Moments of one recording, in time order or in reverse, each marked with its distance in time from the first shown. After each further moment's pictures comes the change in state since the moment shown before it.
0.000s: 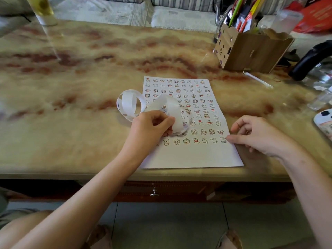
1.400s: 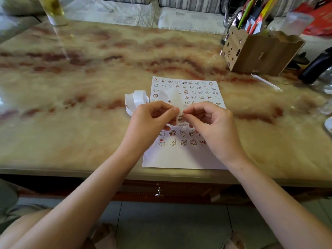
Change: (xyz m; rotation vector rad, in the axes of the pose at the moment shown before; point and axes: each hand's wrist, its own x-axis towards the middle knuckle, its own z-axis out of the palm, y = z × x) left_hand 0.001 0.011 -0.020 -0.101 0.001 0.108; right_hand -0.007 -0.070 0.082 0.441 0.178 -0.614
